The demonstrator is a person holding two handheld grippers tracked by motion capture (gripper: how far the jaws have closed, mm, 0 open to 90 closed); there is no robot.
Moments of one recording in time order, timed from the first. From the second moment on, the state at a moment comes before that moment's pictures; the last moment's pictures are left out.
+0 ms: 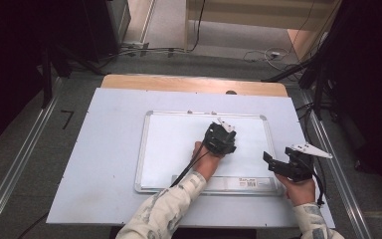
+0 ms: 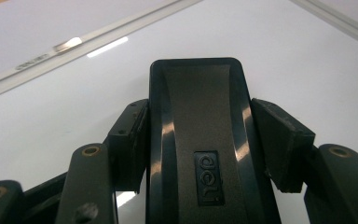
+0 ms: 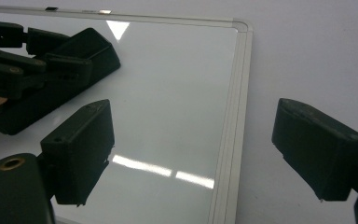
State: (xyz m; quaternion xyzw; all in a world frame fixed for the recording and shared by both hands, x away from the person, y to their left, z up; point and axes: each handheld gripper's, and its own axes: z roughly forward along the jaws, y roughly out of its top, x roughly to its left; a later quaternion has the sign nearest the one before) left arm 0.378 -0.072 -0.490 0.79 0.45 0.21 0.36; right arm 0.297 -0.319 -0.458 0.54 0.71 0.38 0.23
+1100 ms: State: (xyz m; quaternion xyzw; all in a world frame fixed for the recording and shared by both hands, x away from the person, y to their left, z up) left arm 0.373 0.006 -0.490 0.76 0.50 0.23 0.35; right arm 0.297 -0.314 -0.458 0.54 0.72 0.38 0.23
